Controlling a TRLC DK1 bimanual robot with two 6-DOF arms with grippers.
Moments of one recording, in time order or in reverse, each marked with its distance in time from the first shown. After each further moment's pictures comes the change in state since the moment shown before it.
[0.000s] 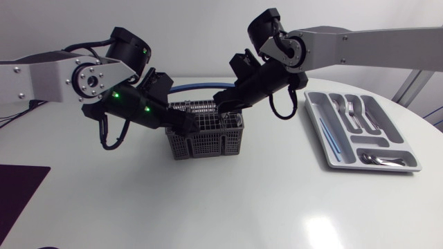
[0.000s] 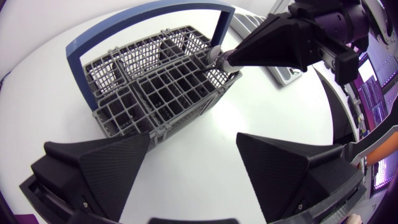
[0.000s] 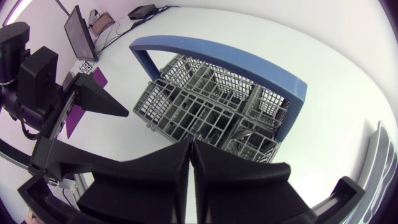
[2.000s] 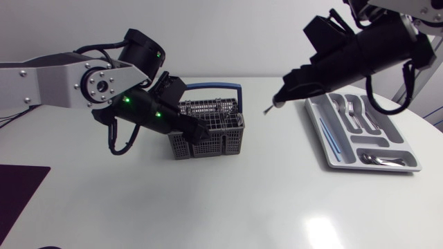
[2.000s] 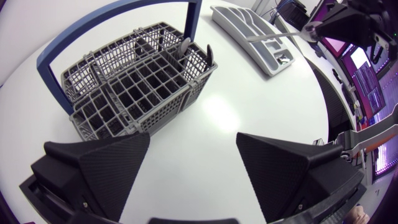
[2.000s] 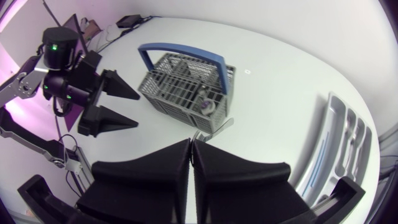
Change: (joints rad) left arm -0.085 0.000 0.000 0.000 0.000 -0.002; right arm -0.159 -0.453 -0.155 -0.311 0.048 -0.098
